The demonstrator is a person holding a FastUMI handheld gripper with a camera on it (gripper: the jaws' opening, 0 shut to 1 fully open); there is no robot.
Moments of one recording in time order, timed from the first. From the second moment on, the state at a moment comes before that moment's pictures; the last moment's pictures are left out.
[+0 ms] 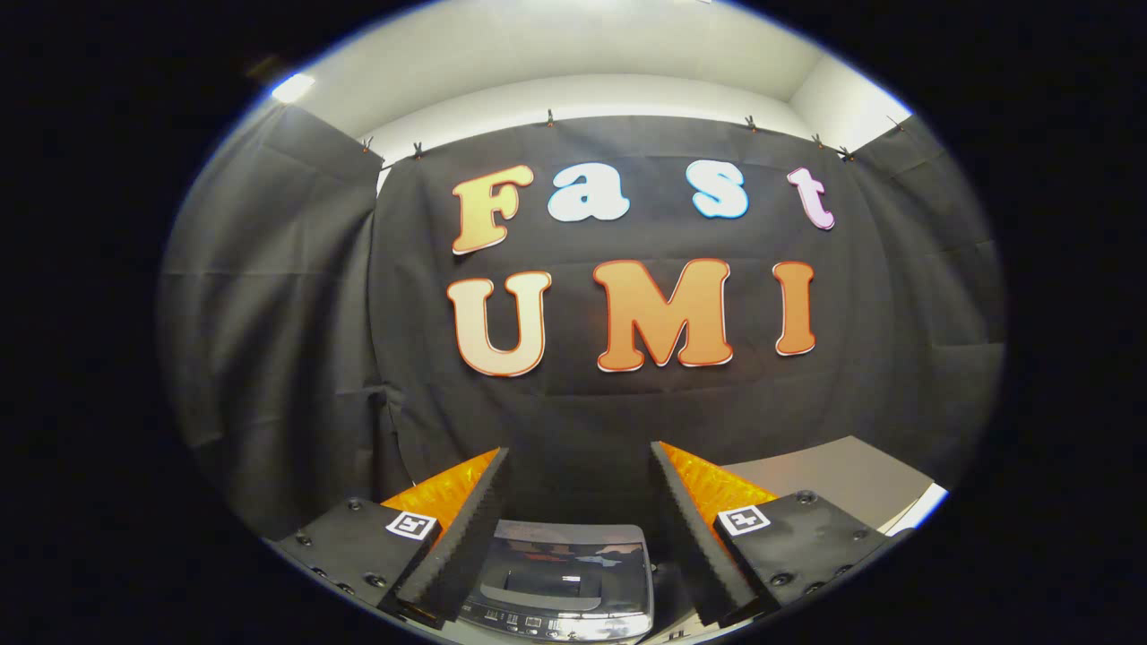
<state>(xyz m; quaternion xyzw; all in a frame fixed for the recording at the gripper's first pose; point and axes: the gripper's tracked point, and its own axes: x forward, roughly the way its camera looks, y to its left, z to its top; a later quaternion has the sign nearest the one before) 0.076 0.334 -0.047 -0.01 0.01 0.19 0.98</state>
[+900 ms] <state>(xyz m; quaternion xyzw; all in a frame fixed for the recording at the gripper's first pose) -0.006 0.122 0.024 -0.03 -0.04 0.15 0.99</state>
